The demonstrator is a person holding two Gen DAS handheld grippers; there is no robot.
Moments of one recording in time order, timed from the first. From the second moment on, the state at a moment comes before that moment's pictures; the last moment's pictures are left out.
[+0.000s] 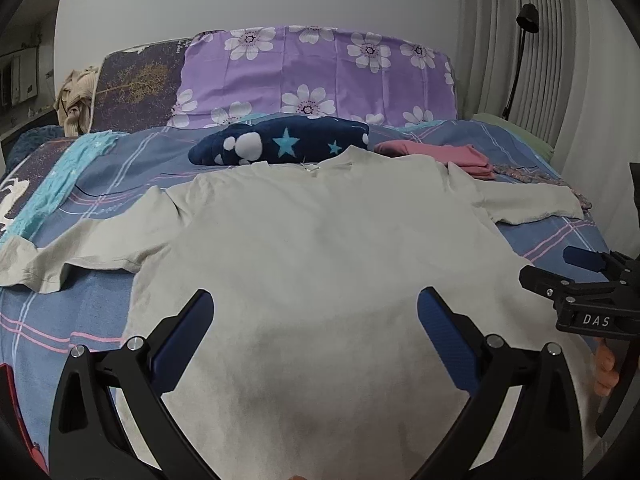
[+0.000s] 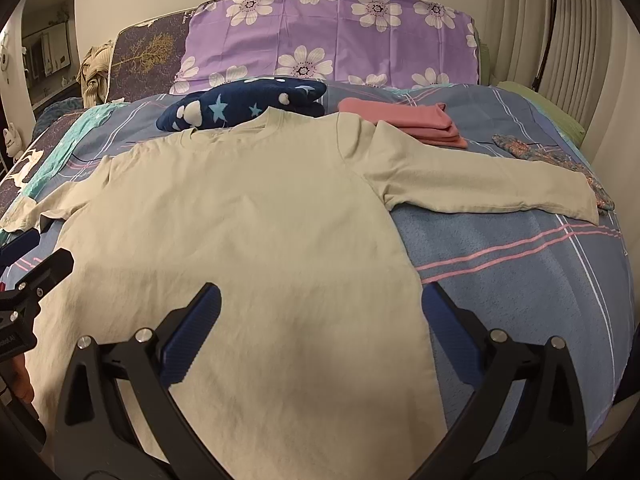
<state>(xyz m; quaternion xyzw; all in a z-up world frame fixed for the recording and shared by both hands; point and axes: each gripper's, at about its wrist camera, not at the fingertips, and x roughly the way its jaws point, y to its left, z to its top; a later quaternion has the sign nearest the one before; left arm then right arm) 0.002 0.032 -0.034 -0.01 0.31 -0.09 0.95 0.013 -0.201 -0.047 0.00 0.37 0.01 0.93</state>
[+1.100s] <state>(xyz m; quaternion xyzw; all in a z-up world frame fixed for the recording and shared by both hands) 0.018 0.187 -0.051 -0.22 0.33 0.00 0.92 0.023 -0.183 -0.059 -0.01 0.39 0.01 0.92</state>
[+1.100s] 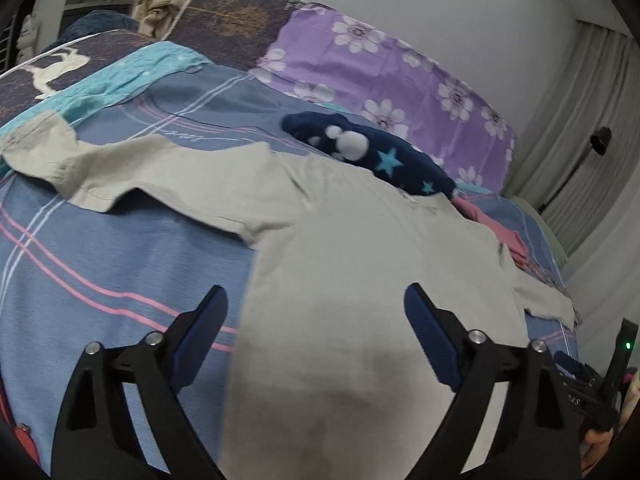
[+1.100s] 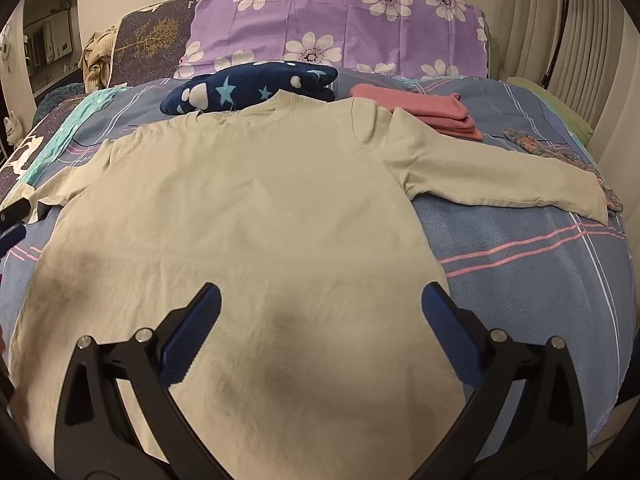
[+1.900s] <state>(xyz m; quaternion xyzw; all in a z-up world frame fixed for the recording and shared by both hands) 0.065 0.460 -0.076 -0.44 0.24 0.24 0.83 0.030 -0.199 -0.061 -0.02 0.39 -0.01 0.92</state>
